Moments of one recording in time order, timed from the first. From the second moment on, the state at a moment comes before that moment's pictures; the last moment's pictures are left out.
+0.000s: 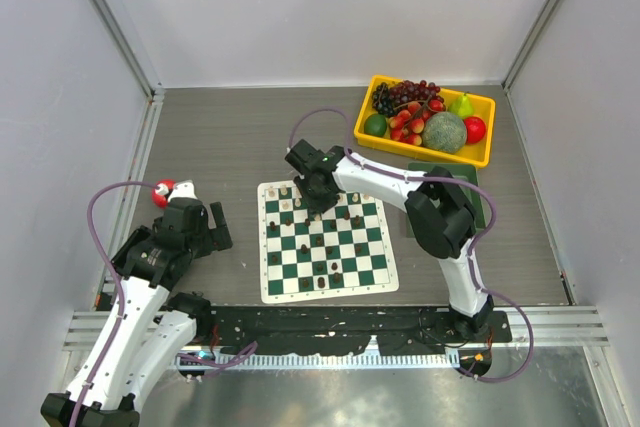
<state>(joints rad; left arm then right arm) -0.27 0.64 0.67 -0.91 -0.26 -0.45 0.86 2.07 1.64 -0.77 0.07 0.37</state>
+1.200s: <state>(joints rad) -0.27 0.64 0.67 -0.91 -0.26 -0.45 0.85 2.09 1.68 -0.81 0.08 0.36</state>
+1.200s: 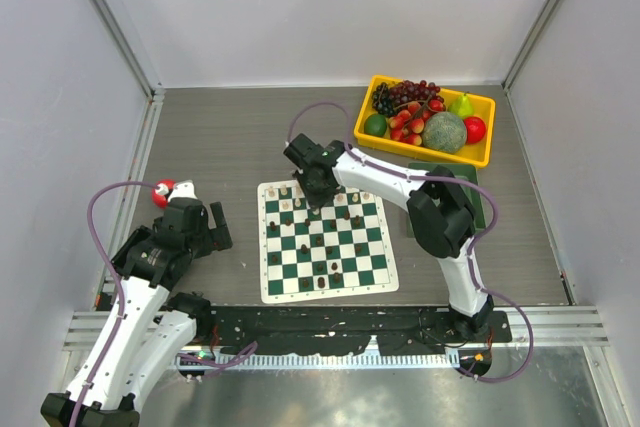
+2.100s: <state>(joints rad) -0.27 0.61 0.67 -0.91 -0.26 -0.45 0.99 2.39 2.26 -0.94 0.09 0.33</state>
